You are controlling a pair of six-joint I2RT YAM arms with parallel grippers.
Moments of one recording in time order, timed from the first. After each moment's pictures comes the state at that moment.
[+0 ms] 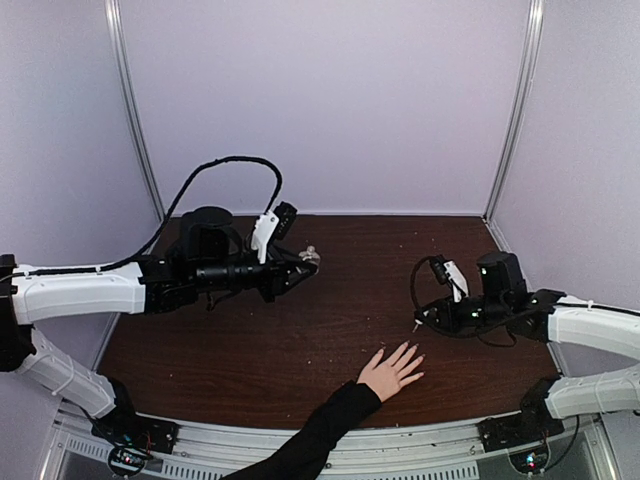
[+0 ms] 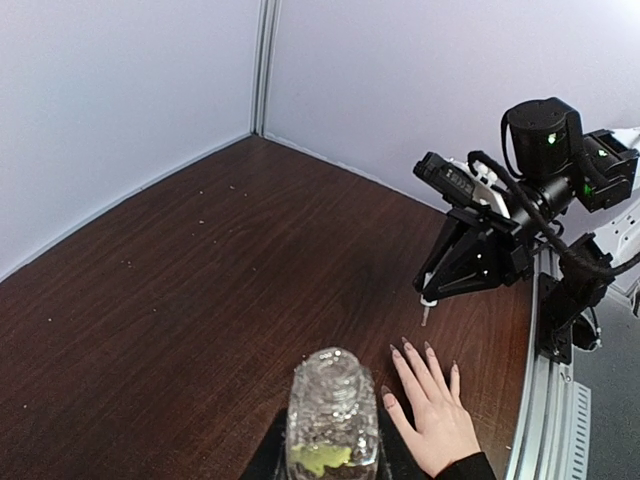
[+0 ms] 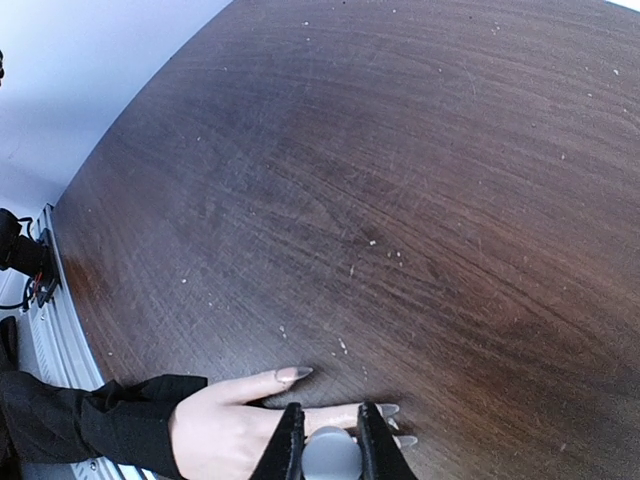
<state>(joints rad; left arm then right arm) -0.91 1.34 0.92 0.16 0.21 -0.12 0.55 1.05 0.53 -0.10 -0.36 0.25</state>
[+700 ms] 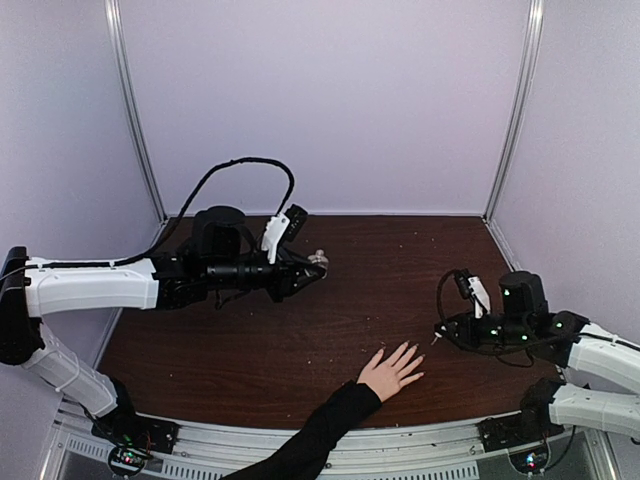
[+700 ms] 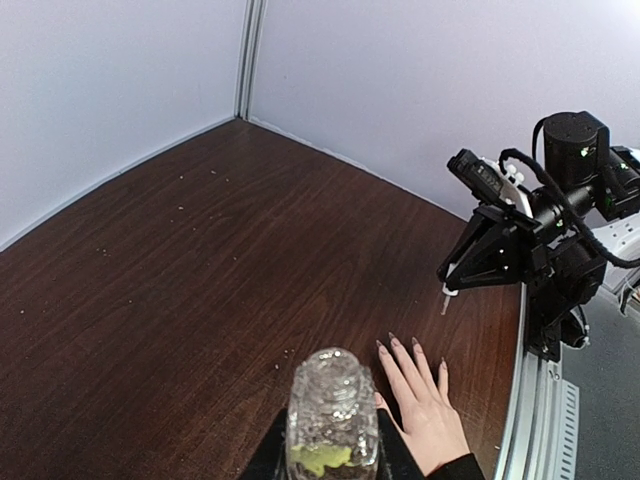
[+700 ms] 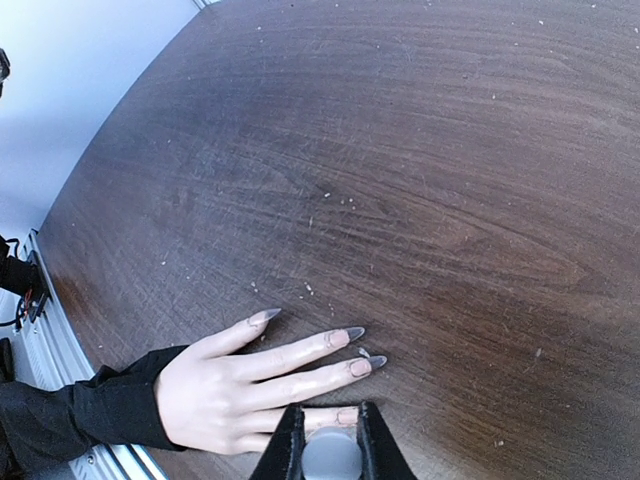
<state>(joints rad) -0.90 1.42 0.96 0.15 0.27 -0.16 0.54 0.74 0.37 -0.24 -0.27 0.33</state>
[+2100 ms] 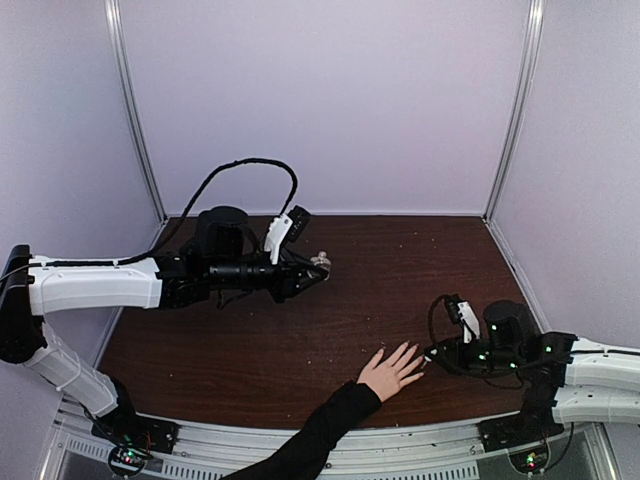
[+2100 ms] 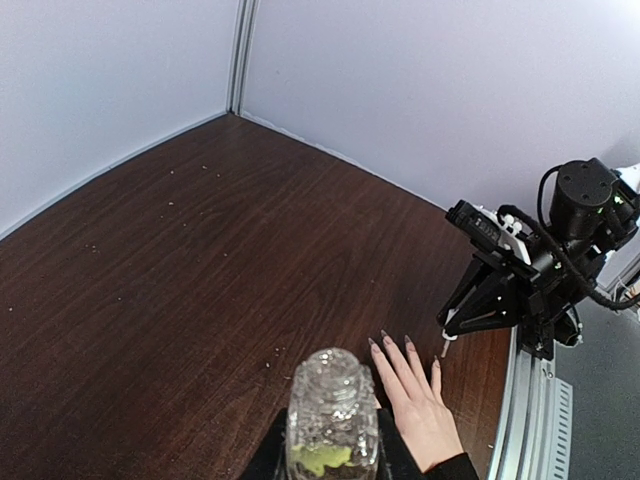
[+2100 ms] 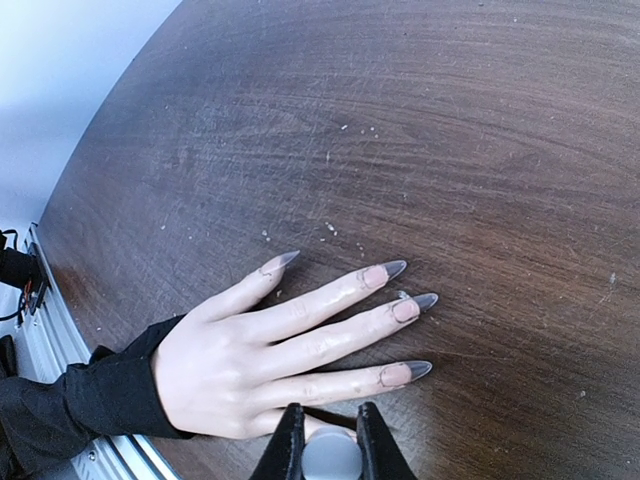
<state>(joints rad) -0.90 1.44 0.97 0.16 0.29 -0.17 0.79 0.71 0.23 -0.14 -0.08 0.55</state>
